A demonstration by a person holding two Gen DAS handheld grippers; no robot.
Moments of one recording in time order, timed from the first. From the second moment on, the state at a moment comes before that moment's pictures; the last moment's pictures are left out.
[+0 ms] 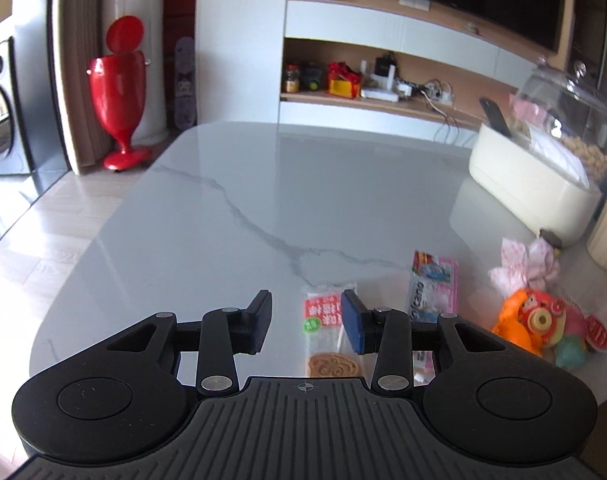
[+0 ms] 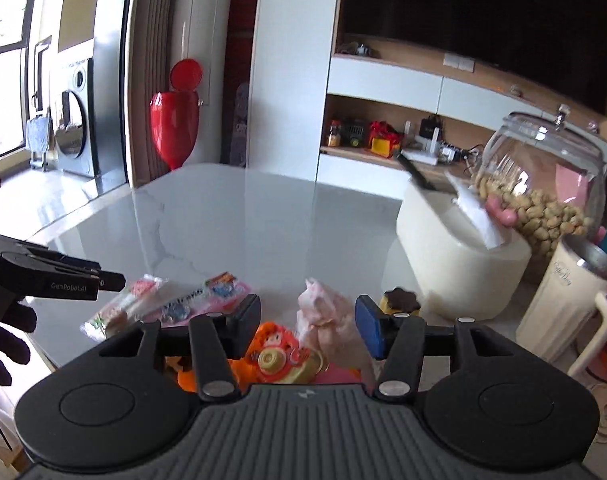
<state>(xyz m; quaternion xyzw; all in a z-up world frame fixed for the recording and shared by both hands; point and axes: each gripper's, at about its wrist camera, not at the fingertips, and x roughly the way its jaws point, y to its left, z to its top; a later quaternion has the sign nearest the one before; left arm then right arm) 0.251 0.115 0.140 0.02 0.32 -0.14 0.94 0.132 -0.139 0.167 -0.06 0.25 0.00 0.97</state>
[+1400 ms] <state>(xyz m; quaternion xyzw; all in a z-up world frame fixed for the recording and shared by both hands) 0.015 0.061 0.017 0.16 0.50 -0.30 0.80 -0.057 -0.151 0.036 0.10 0.50 0.03 0.86</state>
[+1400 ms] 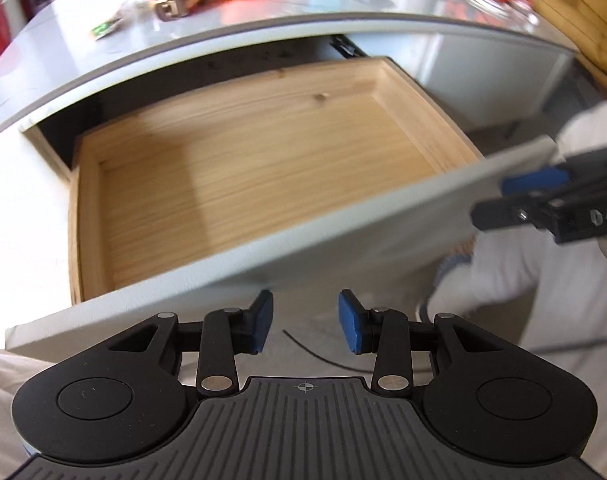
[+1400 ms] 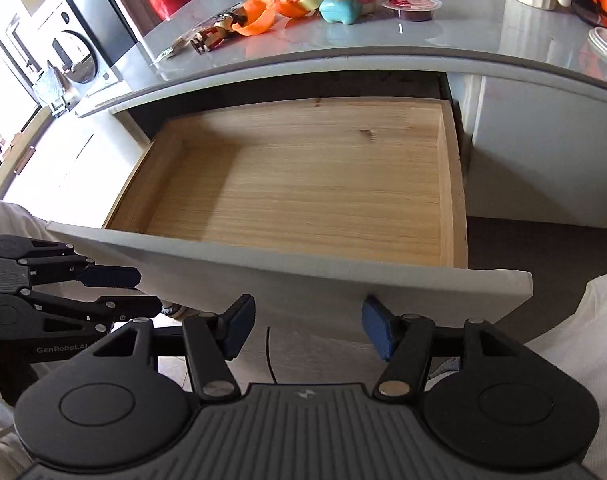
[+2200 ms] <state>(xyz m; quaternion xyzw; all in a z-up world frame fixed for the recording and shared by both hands) 0.097 0.041 -0.004 0.03 0.43 -0.22 0.88 0.027 -0.165 0.028 0.12 0.42 -0.04 0.90</state>
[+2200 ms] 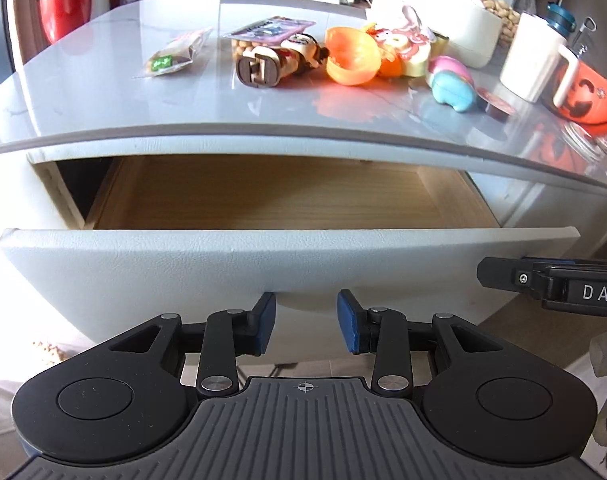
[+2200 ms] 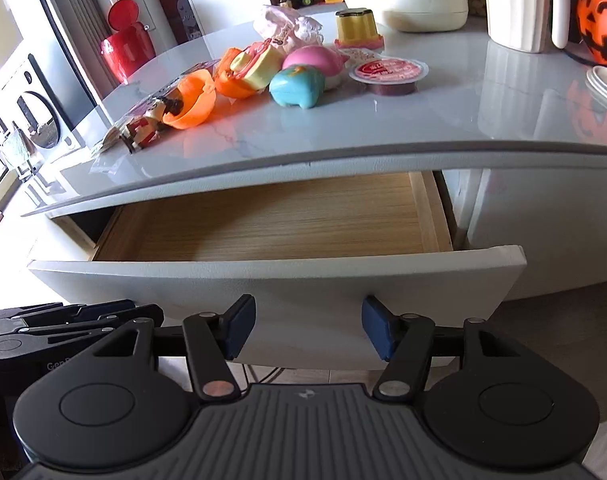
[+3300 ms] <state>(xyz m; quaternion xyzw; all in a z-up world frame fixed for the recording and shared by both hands) 0.131 0.030 -0.012 -0.01 0.39 -0.19 0.90 0.066 -0.165 0.019 0.10 0.36 -0.09 0.92</state>
